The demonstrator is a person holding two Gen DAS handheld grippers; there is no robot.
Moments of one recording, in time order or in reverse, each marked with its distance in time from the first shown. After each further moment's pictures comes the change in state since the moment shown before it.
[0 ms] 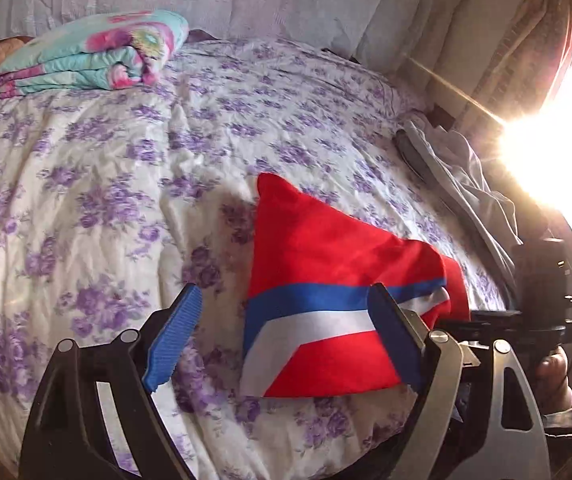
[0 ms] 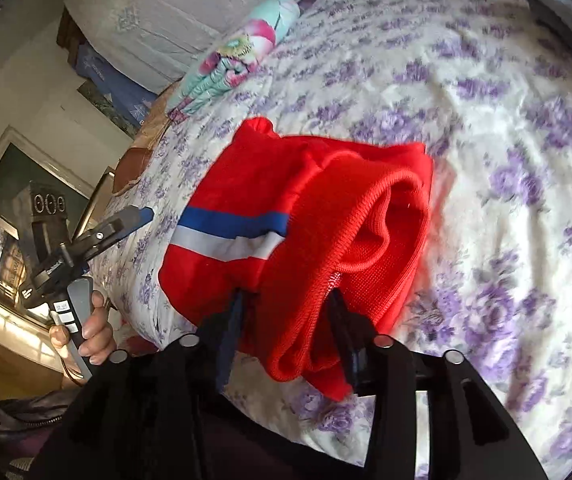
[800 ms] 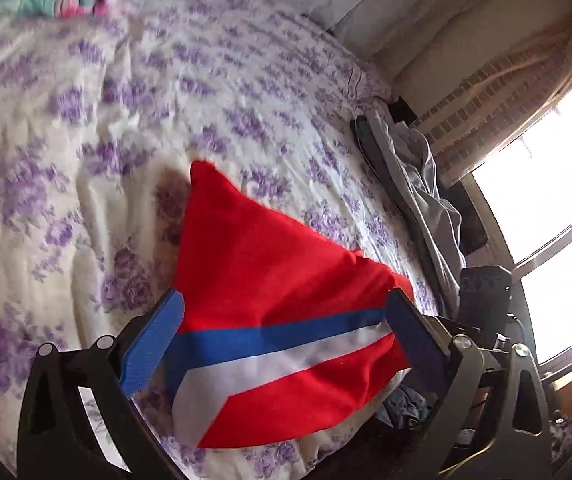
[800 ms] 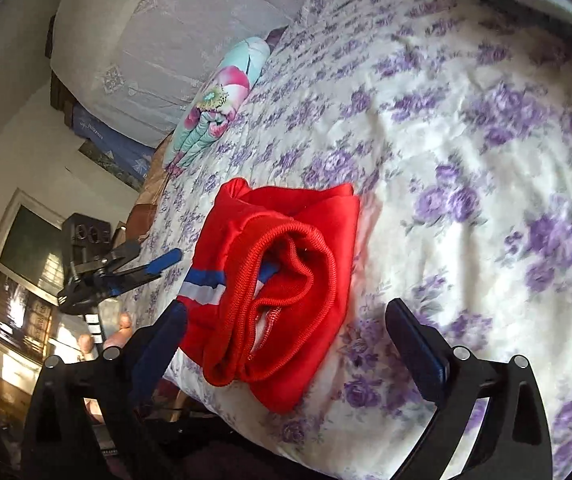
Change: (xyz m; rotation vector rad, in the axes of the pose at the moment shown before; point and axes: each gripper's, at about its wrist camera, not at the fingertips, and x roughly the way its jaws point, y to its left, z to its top) left arm 0.062 0.031 0.029 -0.179 0.218 -0.314; right arm -0.001 -0.061 0.014 0.197 -0.067 0.106
